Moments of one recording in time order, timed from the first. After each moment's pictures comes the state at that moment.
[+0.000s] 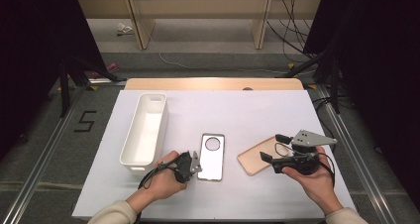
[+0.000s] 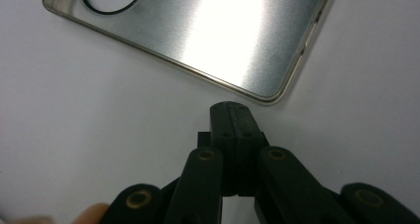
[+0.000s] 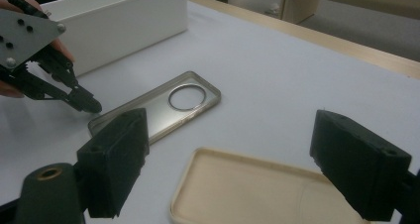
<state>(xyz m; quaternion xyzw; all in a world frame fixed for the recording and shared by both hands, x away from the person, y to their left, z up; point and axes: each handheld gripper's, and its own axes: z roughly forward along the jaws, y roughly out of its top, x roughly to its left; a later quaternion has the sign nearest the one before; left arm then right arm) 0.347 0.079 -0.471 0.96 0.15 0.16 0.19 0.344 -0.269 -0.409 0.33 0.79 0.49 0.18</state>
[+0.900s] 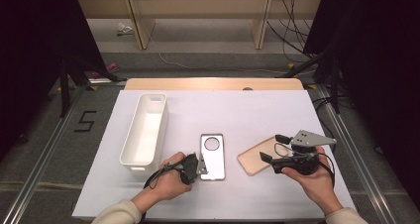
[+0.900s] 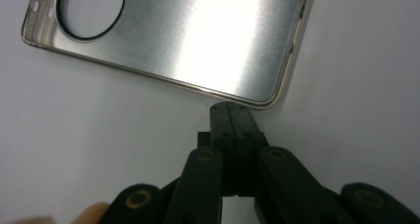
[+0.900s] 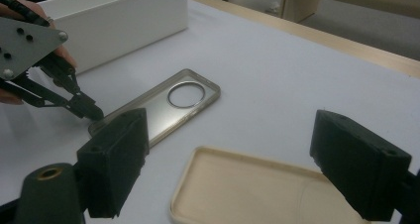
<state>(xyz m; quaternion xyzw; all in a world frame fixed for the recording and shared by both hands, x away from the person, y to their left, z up) 0.346 0.066 -0.470 0.96 0.13 0.15 0.18 0.344 -0.268 -0.409 0.33 0.79 0.49 0.18</state>
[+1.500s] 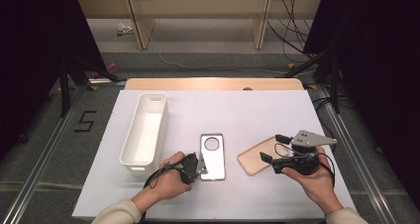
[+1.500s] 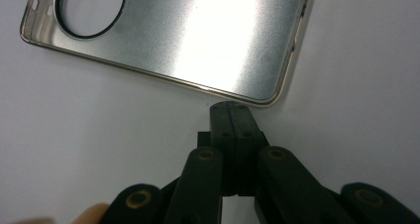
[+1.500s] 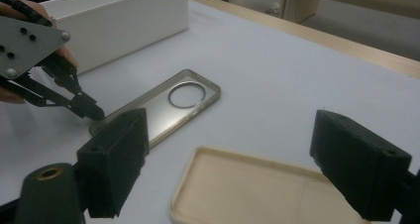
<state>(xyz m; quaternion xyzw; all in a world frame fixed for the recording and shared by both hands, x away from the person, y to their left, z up) 0.347 0.067 -0.470 0.96 0.13 0.15 0.18 0.344 -0.269 -0.409 0.33 0.79 0.49 0.17</state>
